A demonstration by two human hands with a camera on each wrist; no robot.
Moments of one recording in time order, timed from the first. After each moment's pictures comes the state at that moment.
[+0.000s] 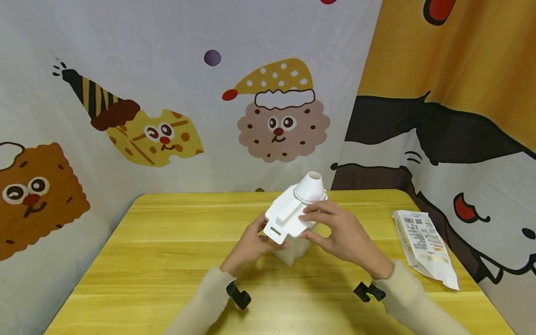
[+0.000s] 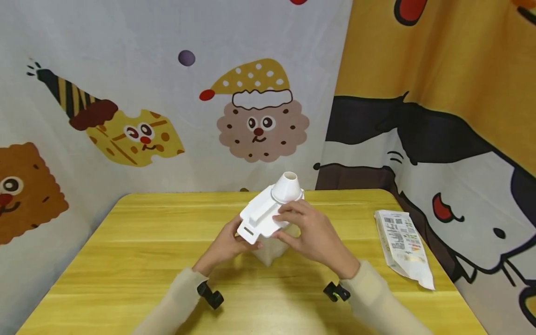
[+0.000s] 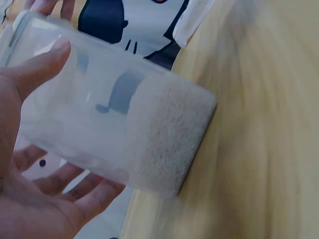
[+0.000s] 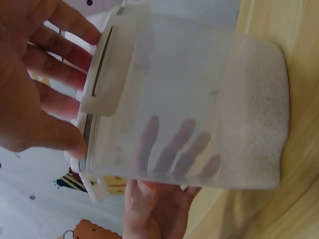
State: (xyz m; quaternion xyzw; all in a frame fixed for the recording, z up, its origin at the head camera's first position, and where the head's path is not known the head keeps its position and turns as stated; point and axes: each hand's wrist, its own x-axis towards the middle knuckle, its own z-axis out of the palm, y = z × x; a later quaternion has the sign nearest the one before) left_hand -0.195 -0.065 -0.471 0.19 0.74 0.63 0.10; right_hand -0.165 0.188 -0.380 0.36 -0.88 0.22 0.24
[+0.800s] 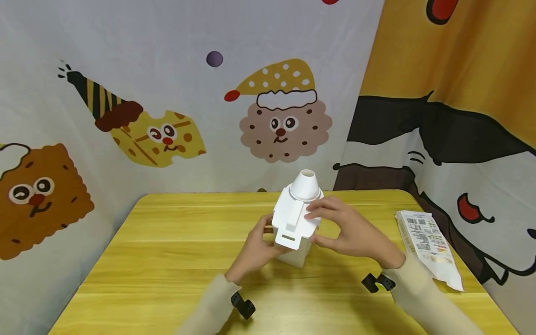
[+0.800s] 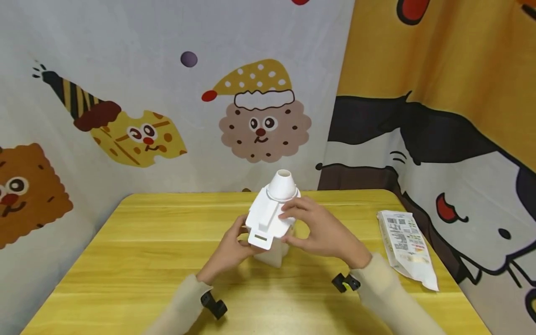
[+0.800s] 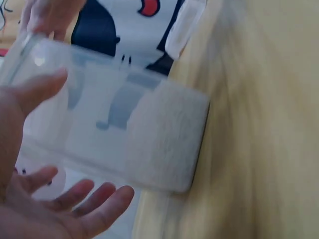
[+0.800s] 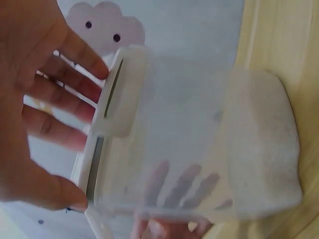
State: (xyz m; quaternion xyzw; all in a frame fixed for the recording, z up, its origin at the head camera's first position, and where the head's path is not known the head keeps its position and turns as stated) left_hand -0.176 -0.056 -0.465 0.17 0.78 0.60 0.05; right_hand -0.179 0.209 -0.374 0.41 -0.87 0.25 0.14
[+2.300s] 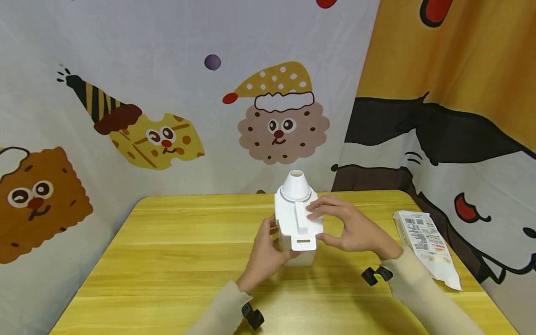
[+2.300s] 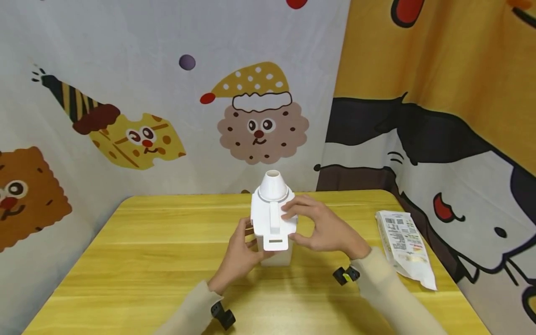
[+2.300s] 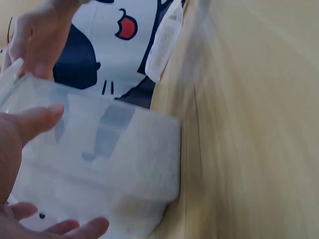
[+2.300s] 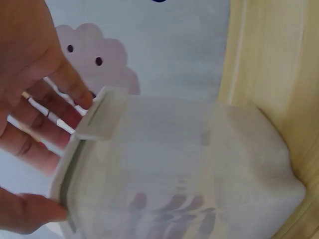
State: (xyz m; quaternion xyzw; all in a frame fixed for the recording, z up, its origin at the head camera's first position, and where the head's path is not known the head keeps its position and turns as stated) left_hand -0.163 -0.028 -0.470 0.14 0.78 0.61 -0.02; right_hand -0.193 0.224 -0.378 0.42 -0.85 0.29 0.10
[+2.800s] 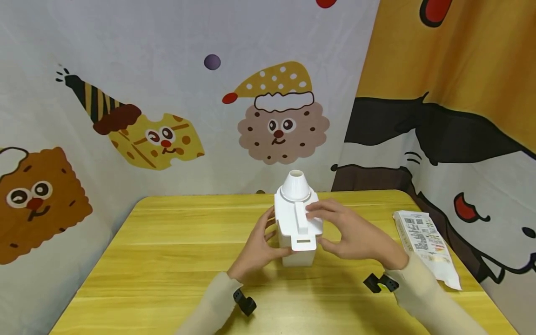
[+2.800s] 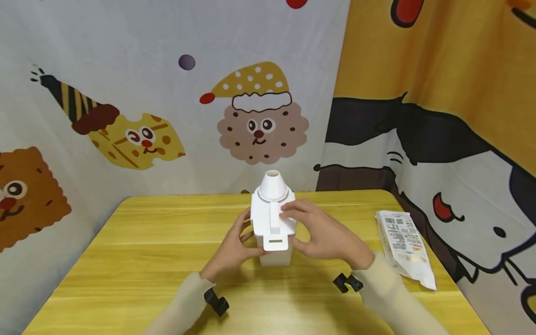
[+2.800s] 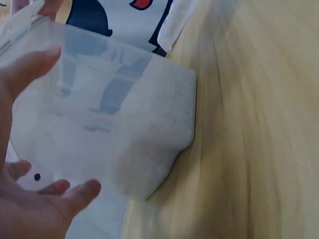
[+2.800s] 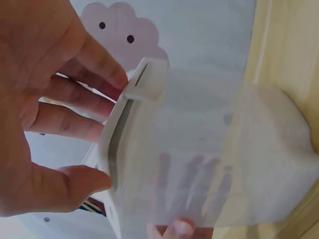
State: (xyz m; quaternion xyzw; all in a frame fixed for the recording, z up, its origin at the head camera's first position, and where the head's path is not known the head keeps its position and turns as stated) left_hand -0.185 -0.050 -0.473 0.21 0.75 0.62 0.03; right_hand -0.167 0.212 -0.359 0.38 -0.90 0.22 0.07
